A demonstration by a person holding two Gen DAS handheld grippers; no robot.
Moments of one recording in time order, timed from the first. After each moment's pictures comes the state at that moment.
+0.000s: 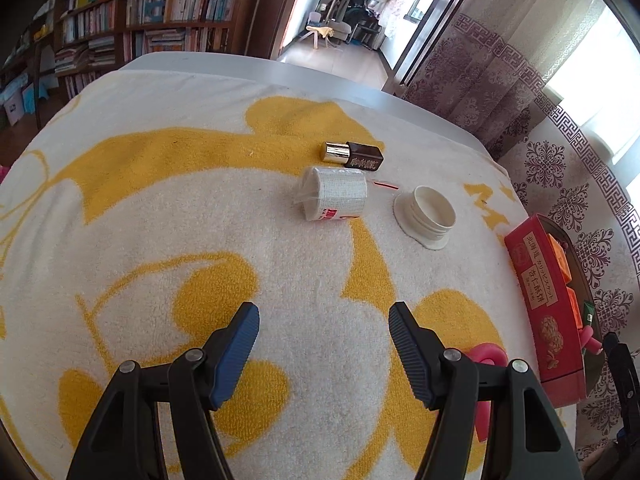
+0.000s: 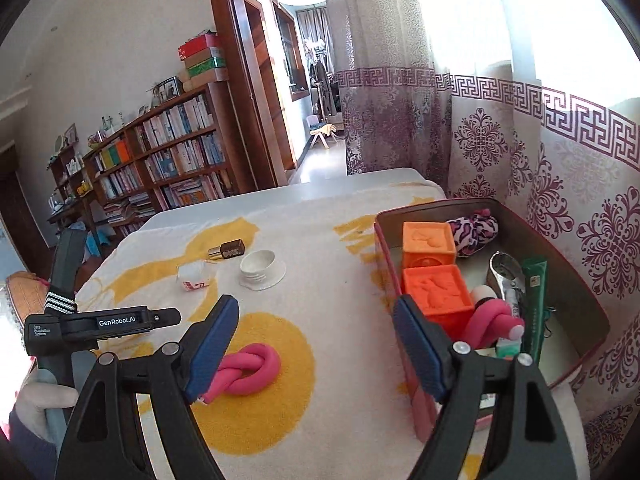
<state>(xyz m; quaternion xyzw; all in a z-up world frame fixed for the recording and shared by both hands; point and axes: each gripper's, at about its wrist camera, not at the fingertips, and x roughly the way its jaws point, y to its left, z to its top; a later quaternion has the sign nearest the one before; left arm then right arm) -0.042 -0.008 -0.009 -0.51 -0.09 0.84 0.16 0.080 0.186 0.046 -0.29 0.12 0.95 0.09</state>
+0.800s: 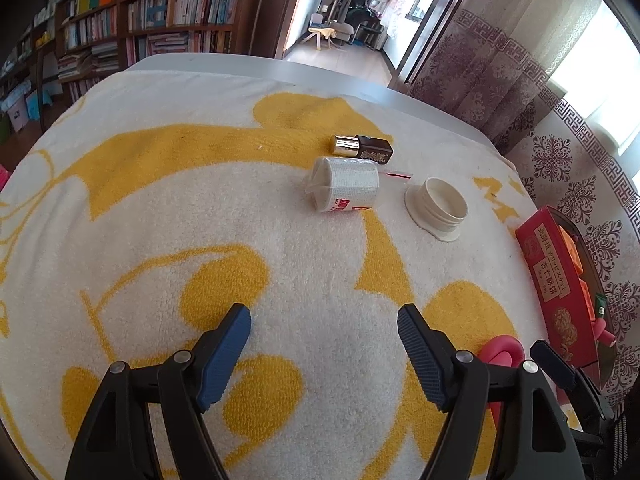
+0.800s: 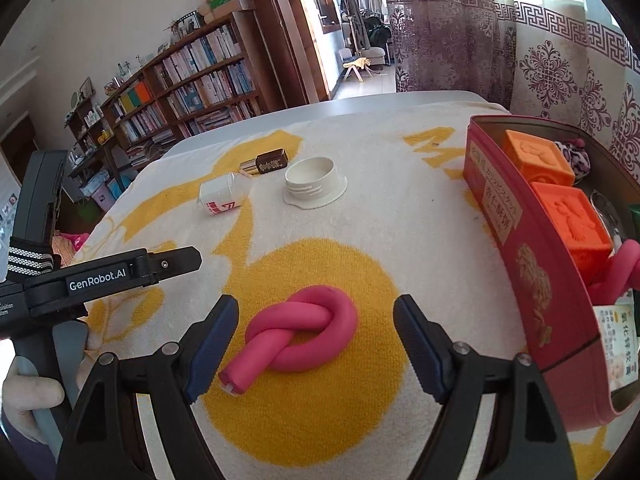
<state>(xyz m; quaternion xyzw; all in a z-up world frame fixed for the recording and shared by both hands) -0.037 -0.008 -0.014 -0.50 -0.08 0.85 0.15 0.033 0.158 -0.014 -0.40 0.14 0.91 0.03</state>
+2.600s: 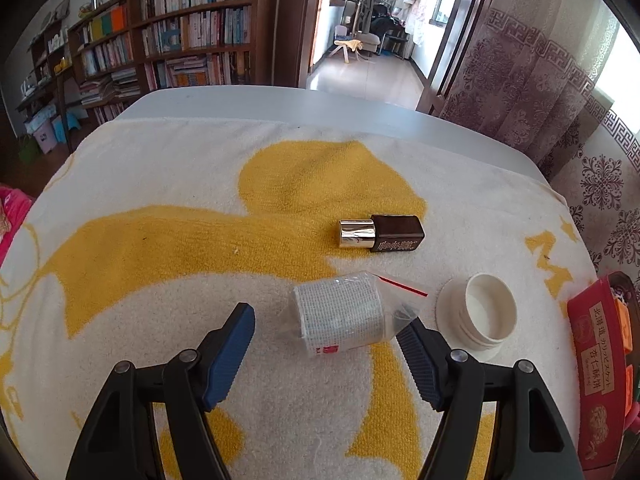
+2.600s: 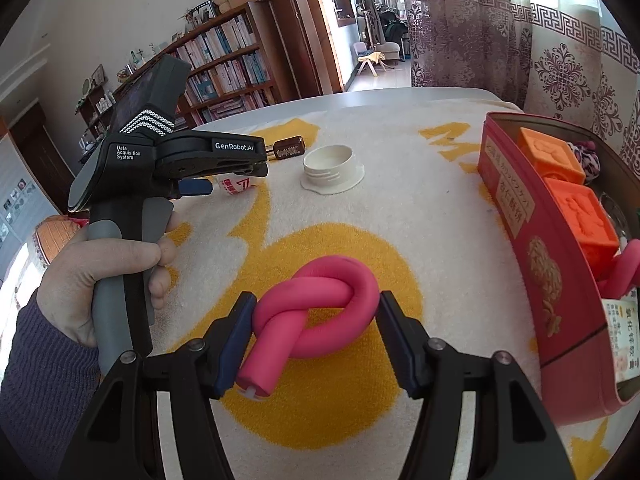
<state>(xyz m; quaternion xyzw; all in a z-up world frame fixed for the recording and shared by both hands) -0.124 0.031 -0.018 -0.49 -0.04 0.87 0.08 0.039 0.147 -0.013 -0.41 0.13 0.91 0.00</state>
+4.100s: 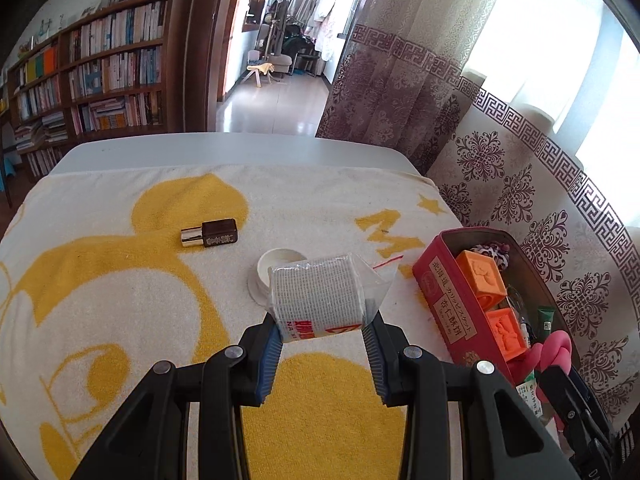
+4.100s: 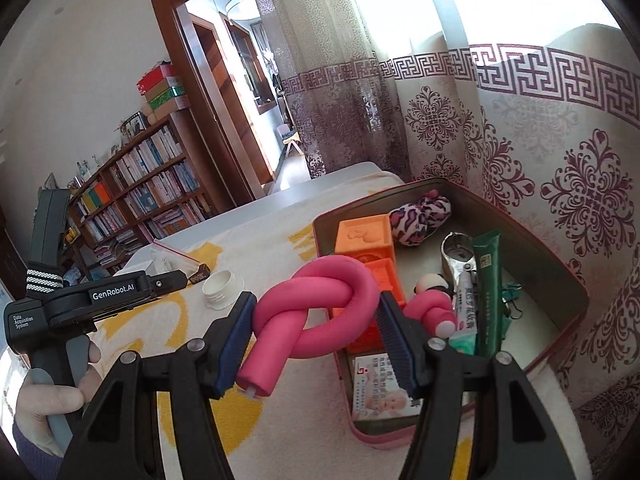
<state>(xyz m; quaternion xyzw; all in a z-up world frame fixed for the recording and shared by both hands) -0.035 0.114 0.056 -0.43 -0.03 0.87 0.24 0.119 0.260 0.048 -0.25 0.20 0.93 0.16</state>
